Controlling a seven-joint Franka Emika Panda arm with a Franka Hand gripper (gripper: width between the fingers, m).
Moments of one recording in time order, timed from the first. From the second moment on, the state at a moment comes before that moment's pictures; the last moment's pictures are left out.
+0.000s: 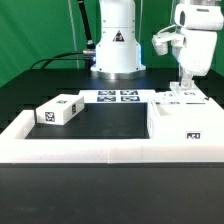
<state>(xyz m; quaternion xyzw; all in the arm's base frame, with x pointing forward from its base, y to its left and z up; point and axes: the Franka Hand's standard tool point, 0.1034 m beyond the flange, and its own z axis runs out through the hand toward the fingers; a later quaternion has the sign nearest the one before) 0.460 0.108 0.062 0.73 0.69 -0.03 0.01</state>
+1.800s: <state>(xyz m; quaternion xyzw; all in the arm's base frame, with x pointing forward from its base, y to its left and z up) 0.523 0.109 0.060 0.72 0.70 -0.02 0.02</state>
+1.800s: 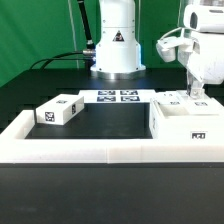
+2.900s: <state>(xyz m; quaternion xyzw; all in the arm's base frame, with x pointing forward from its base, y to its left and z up) 0.578 0.107 0.059 0.72 0.69 -0.02 0.02</state>
